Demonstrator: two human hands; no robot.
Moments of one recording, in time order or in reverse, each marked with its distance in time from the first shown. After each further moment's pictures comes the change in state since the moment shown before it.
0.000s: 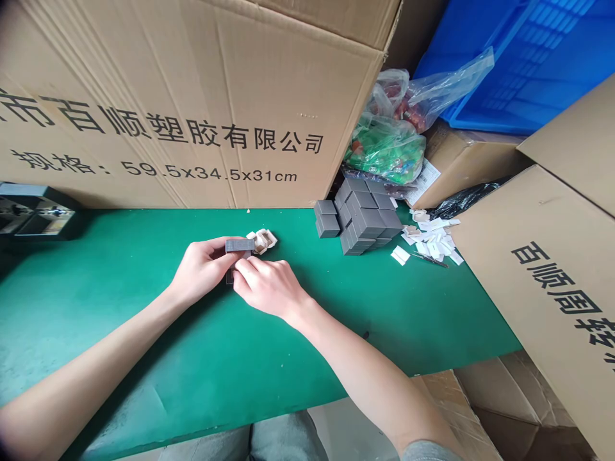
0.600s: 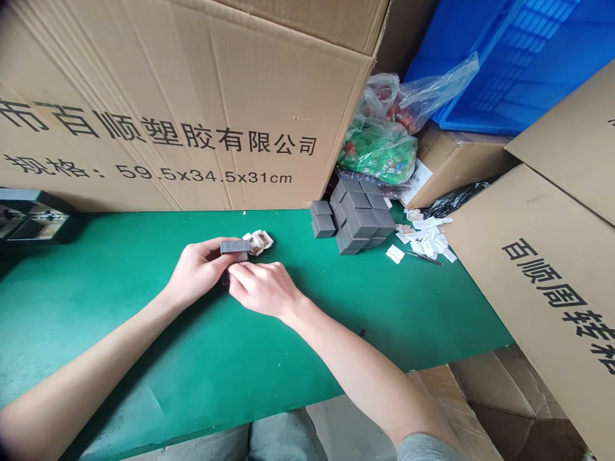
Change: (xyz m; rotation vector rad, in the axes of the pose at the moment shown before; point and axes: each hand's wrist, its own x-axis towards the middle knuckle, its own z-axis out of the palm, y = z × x) left_hand 0.002 -0.004 -0.002 0.019 -0.002 0.056; right_hand -0.001 0.002 0.006 0.037 0.014 -0.043
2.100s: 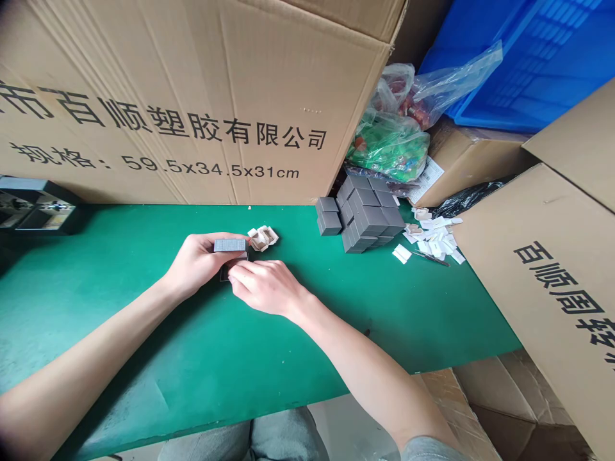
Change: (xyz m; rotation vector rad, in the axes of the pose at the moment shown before) left_hand 0.003 0.007 -0.003 -0.215 0.008 -0.160; right_hand 0.000 0.001 -0.001 0.112 -0.054 -0.104
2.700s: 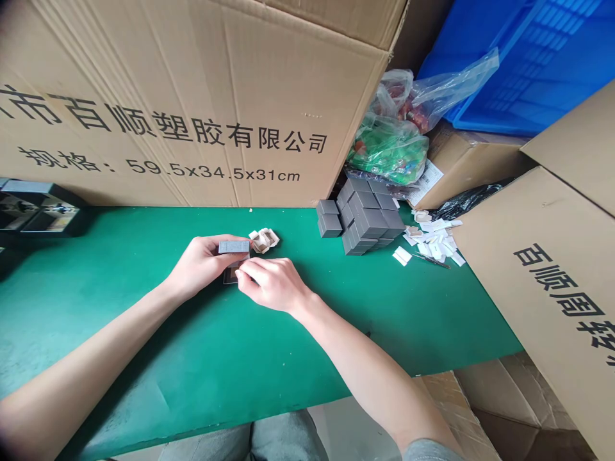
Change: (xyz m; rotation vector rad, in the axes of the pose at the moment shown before) left_hand -0.001 -0.002 -0.003 0.003 -0.104 -0.007; right_hand -0.001 0.008 0.003 0.035 0.186 0.034
